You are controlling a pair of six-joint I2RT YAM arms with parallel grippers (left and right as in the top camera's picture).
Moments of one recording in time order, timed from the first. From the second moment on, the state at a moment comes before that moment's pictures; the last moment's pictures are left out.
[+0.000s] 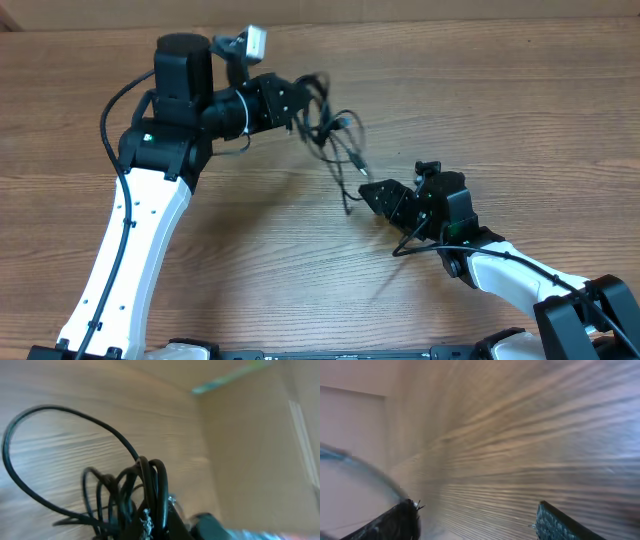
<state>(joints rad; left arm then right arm) -0.18 1.46 1.41 -0.56 0.70 -0.62 0.36 1.47 0.44 0.35 -0.43 0.98</state>
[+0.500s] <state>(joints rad) -0.26 1.63 1.41 -0.88 0.39 -1.05 0.36 1.47 0.44 0.22 -0.36 0.87</state>
